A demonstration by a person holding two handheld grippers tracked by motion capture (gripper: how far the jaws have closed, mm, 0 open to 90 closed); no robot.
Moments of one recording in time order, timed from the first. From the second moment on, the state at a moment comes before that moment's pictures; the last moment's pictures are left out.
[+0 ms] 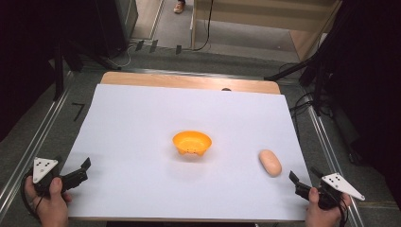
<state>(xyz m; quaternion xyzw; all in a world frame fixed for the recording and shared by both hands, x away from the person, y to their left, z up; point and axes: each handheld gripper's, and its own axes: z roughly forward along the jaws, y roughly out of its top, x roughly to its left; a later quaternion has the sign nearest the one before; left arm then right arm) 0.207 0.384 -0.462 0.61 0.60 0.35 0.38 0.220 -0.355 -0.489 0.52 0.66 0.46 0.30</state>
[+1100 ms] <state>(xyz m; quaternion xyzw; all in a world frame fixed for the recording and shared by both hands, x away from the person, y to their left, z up) 0.208 0.384 -0.462 0.61 0.60 0.35 0.38 0.279 -0.311 -0.438 0.53 0.80 0.25 0.15</state>
